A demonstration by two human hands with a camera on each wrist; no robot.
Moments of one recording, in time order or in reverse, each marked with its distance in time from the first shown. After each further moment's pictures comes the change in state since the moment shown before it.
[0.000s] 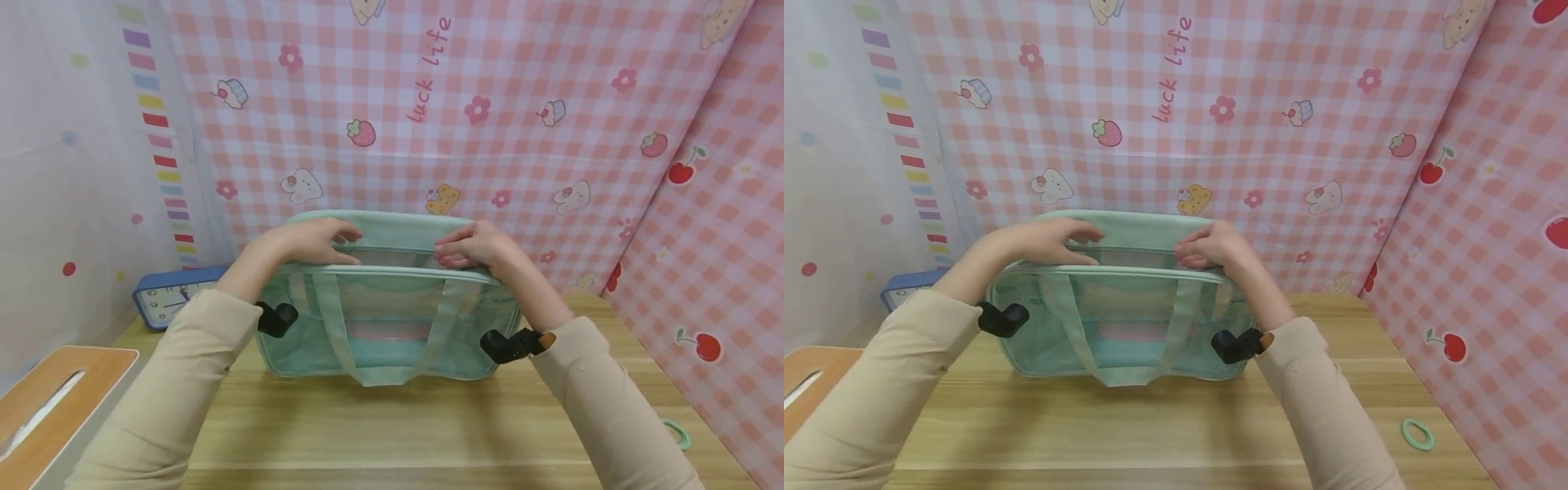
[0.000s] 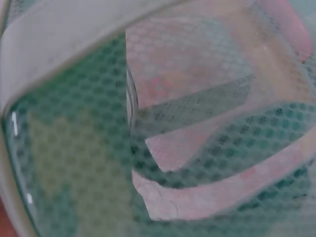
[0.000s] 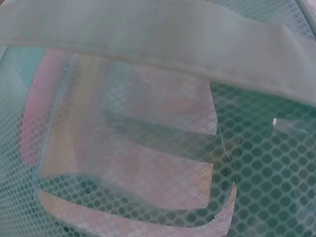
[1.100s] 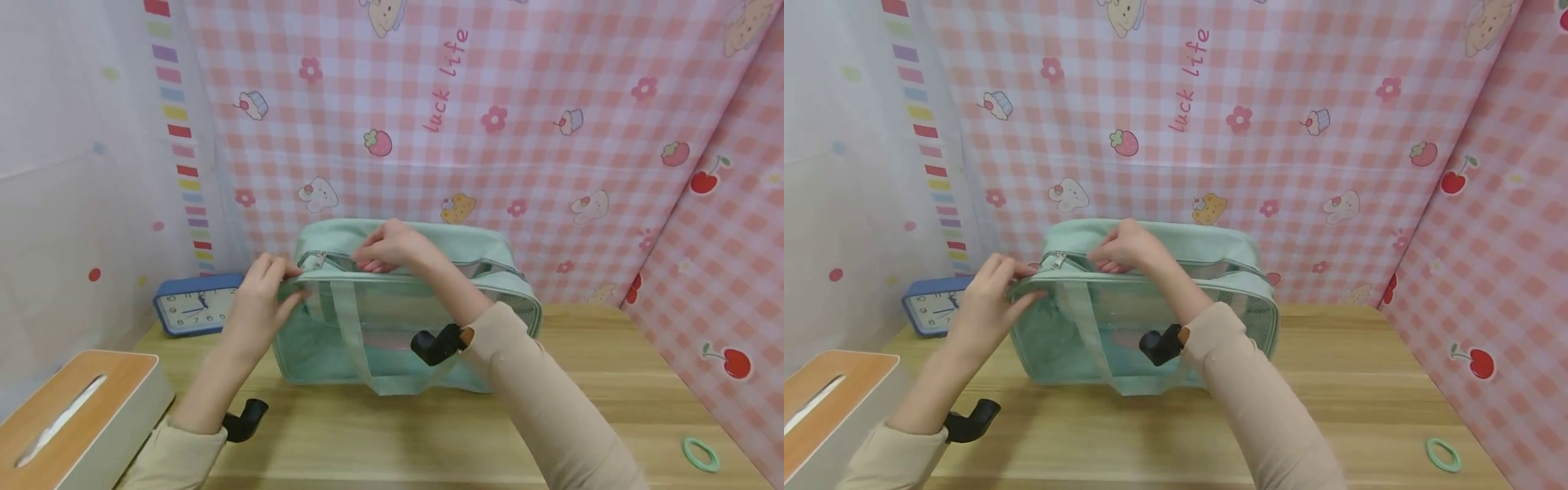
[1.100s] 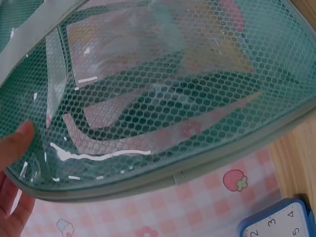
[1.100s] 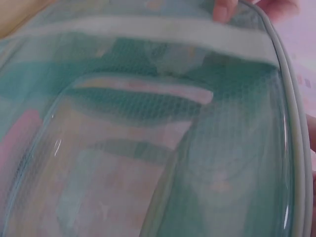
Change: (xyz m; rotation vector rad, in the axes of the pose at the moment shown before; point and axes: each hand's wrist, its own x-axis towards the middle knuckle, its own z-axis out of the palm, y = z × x) left_hand -0.079 -0.029 0.087 0.096 1.061 0.039; right_hand 0.023 -0.059 0.105 -0.335 -0.120 -0.134
